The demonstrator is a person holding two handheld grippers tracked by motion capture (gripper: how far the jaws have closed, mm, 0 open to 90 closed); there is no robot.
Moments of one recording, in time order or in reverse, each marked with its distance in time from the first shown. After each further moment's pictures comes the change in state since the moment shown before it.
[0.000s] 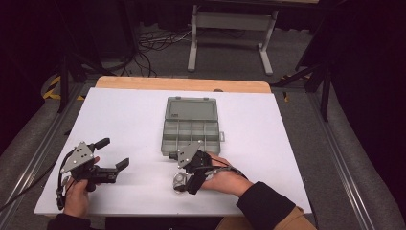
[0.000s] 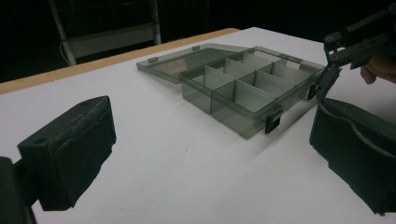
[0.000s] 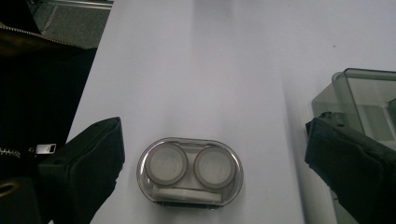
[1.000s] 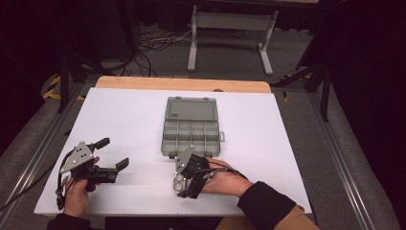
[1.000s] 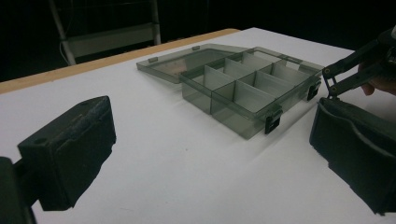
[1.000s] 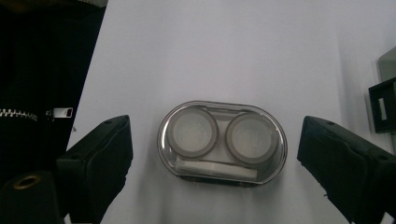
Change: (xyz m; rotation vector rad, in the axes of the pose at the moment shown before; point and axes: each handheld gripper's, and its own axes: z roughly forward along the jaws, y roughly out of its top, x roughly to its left) left arm 0.001 0.000 -0.001 0.002 -0.002 -0.003; right arm 0.003 -0.007 0.016 0.148 0.092 0.008
